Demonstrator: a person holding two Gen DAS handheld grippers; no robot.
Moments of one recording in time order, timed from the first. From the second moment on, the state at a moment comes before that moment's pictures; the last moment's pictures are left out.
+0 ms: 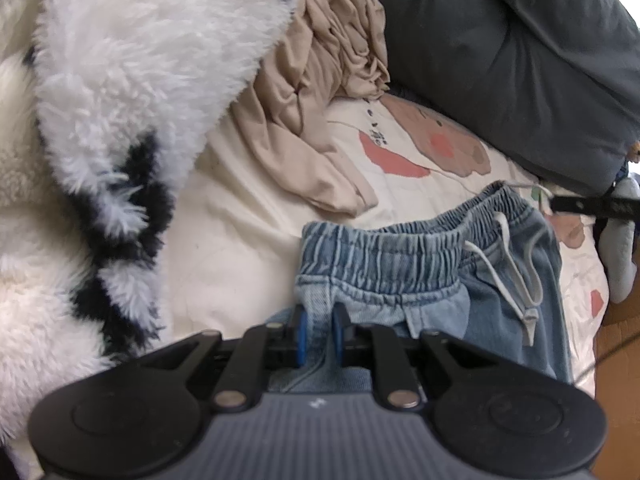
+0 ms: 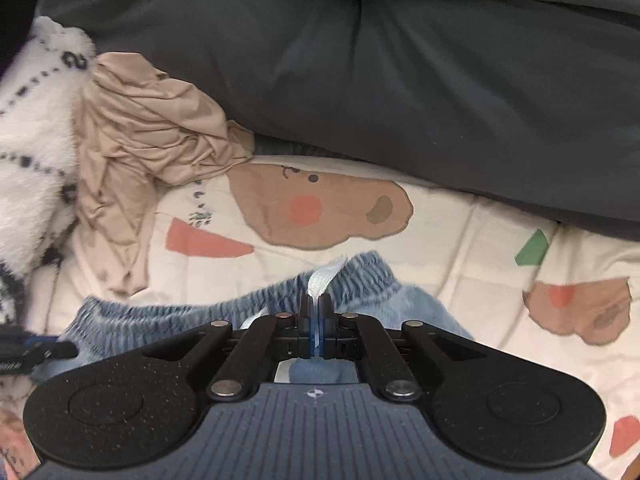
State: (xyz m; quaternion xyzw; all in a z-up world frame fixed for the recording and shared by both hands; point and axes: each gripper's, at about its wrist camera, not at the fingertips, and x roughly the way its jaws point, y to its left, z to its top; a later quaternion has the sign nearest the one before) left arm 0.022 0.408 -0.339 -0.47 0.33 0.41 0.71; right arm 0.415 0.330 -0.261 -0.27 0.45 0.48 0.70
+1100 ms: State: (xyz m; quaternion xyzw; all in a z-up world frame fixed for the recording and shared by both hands) left arm 0.027 0.426 -0.337 -0.43 0.35 0.43 0.72; right arm 0.426 0.229 -0.241 -0.30 0.48 0.46 0.68
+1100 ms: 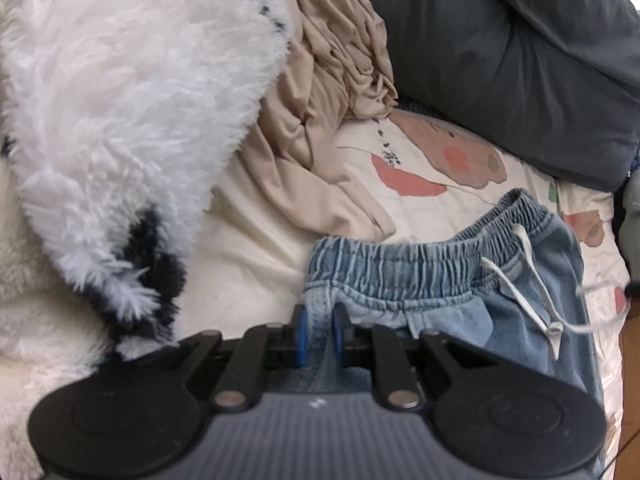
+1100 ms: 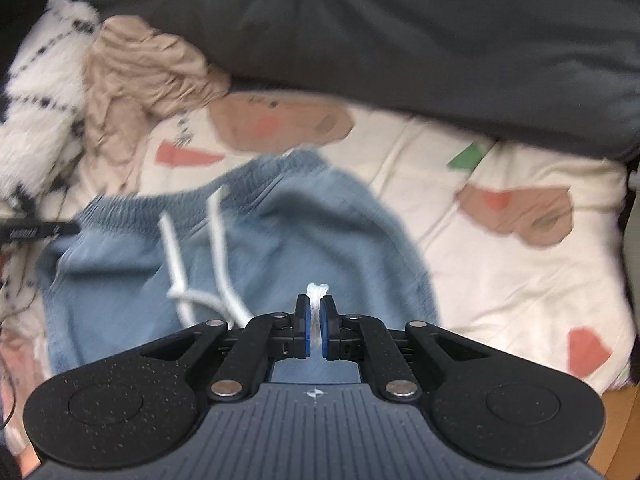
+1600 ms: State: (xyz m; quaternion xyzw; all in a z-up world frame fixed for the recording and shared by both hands) left arm 0.025 0.431 -0.342 -0.43 0.36 0.42 0.72; right arm 0.411 0.227 -0.259 -0.36 0.52 0.50 0.59
